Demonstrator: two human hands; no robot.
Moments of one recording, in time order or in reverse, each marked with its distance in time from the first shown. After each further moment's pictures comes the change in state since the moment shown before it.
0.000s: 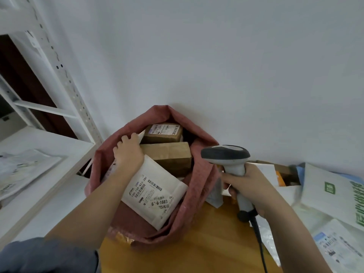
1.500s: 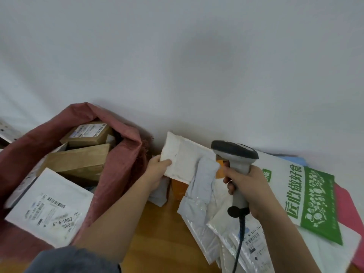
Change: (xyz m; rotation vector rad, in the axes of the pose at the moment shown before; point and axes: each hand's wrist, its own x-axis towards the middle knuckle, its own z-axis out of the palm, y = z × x) left_hand -0.107 0.283 0.130 -1.174 -0.685 -0.346; right_hand 0.064 0.133 -0.209 0.387 0.170 0.181
